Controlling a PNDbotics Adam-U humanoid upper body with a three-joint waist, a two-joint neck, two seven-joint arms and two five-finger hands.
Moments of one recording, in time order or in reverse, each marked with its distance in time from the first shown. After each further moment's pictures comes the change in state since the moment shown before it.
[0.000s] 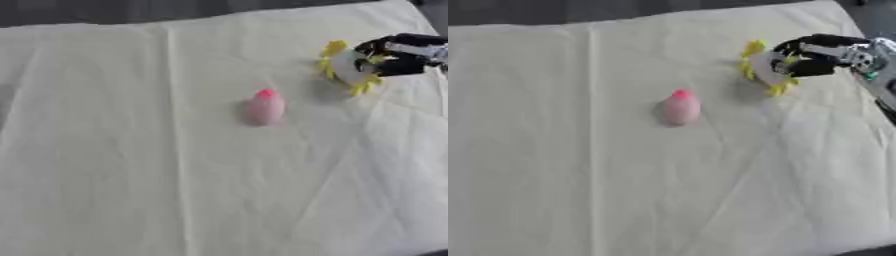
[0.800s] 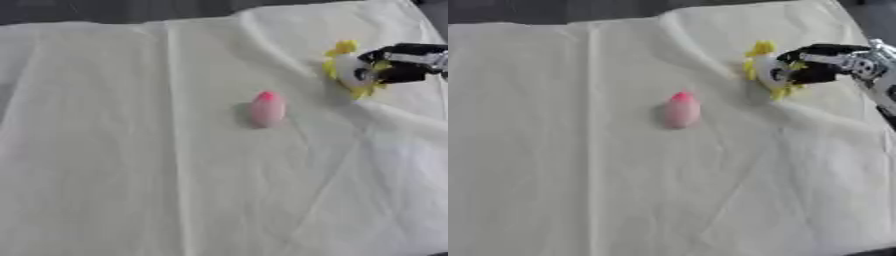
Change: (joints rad) left arm 0.000 0.008 0.000 -0.003 0.000 0.005 0.005; right arm 0.007 0.004 -0.005 0.006 0.049 -0.042 0.071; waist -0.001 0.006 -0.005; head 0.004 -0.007
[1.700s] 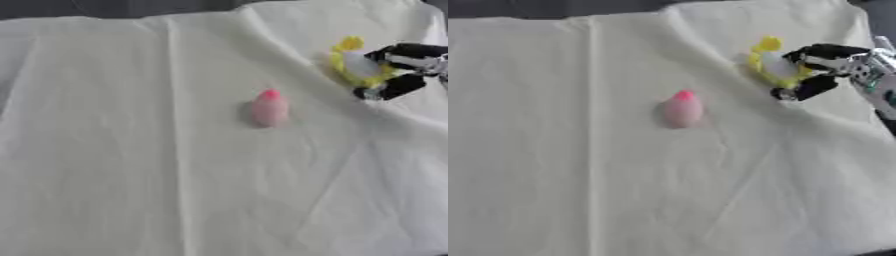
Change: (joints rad) left arm 0.000 0.000 0.000 0.000 0.000 0.012 0.012; right arm 0.004 0.018 0.001 0.005 0.055 0.043 -0.112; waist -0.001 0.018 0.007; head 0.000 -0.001
